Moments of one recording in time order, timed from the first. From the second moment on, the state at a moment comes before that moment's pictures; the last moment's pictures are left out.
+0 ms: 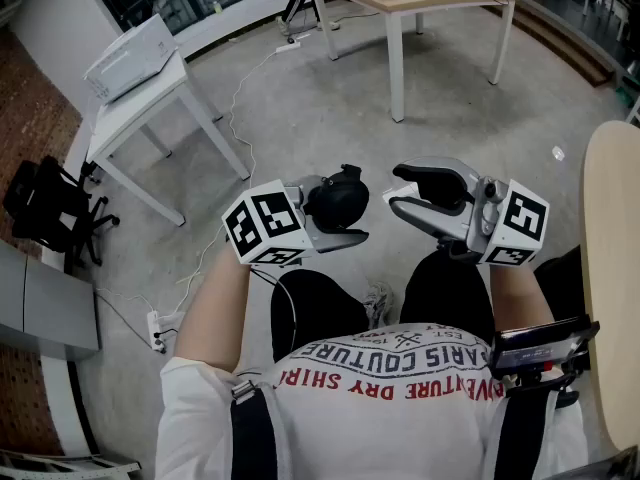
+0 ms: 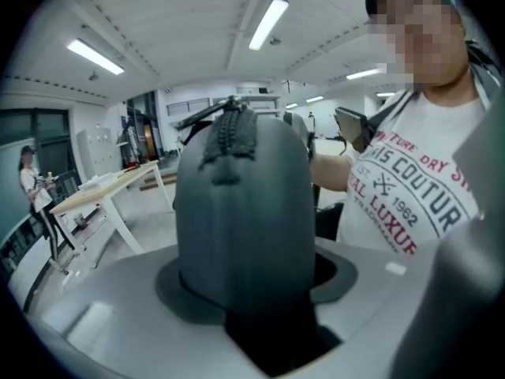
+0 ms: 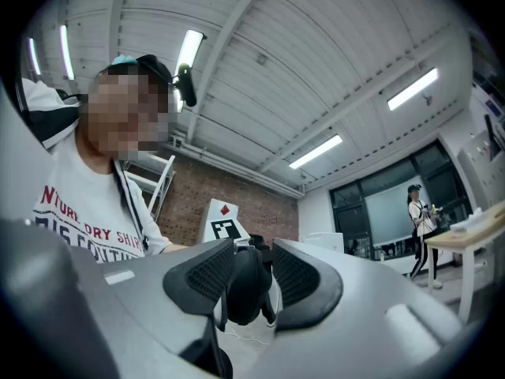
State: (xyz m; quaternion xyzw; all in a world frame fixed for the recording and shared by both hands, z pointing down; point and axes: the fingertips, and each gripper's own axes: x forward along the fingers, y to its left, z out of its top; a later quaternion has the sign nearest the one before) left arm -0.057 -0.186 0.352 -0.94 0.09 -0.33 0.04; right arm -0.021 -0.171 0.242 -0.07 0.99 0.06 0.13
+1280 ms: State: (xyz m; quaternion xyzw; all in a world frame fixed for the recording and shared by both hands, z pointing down) left arm -0.104 -0.154 0.376 -0.74 -0.07 -0.65 0.12; right arm -0.062 -0.145 0.272 -0.01 0.99 0.12 0.04
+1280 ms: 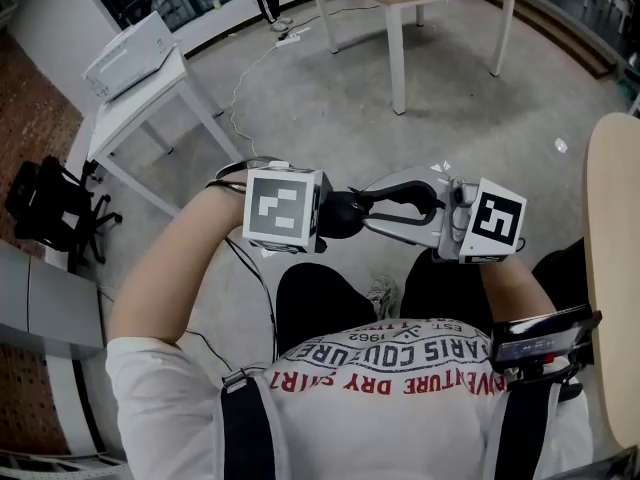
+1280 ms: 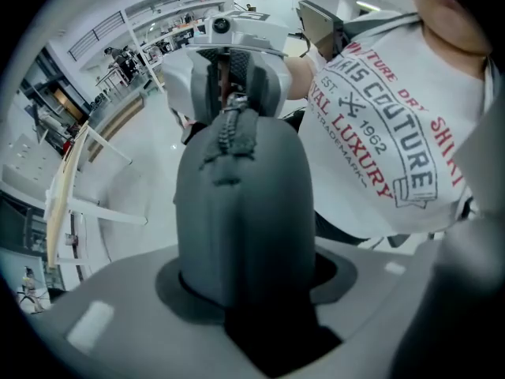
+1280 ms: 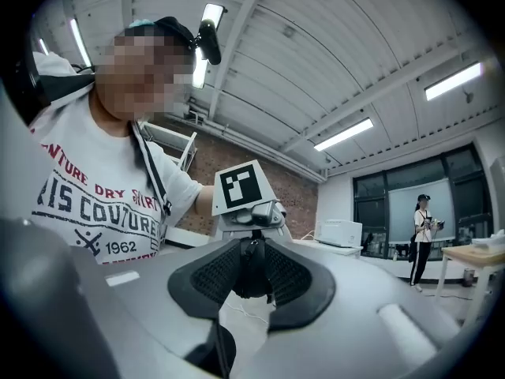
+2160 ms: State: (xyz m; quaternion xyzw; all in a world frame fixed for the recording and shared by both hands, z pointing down) left arm -0.096 -0.173 0.376 -0.77 -0.01 -0.62 0.15; right arm -0.058 -0.155 0.266 -0.04 0.99 0.10 0.04
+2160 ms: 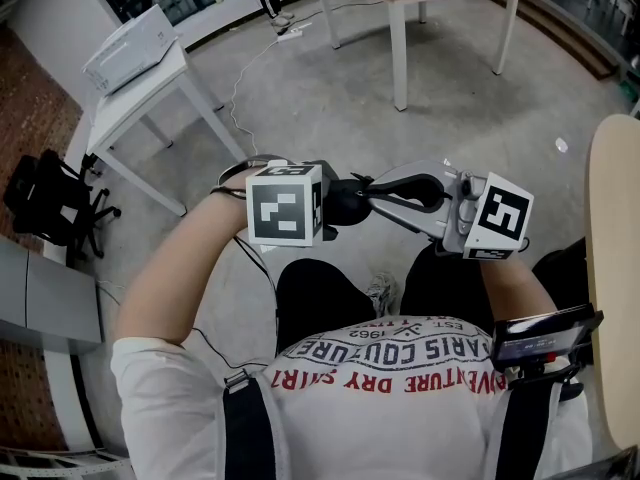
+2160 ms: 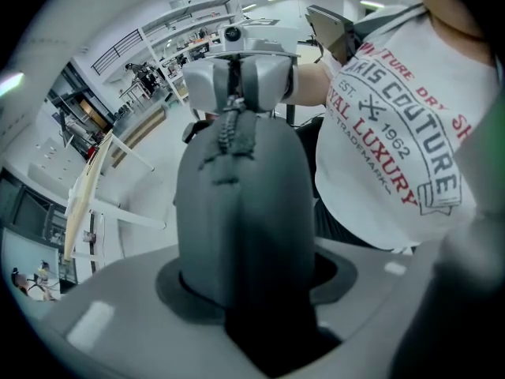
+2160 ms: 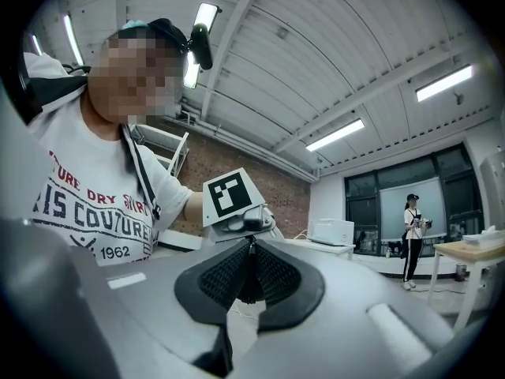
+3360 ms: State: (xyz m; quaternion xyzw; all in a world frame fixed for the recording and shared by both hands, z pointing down) left arm -0.068 -0.172 0.348 -0.89 0.01 -0.43 0.11; right arm -0.038 -0.162 0.253 -0.02 1.00 0.06 0.07
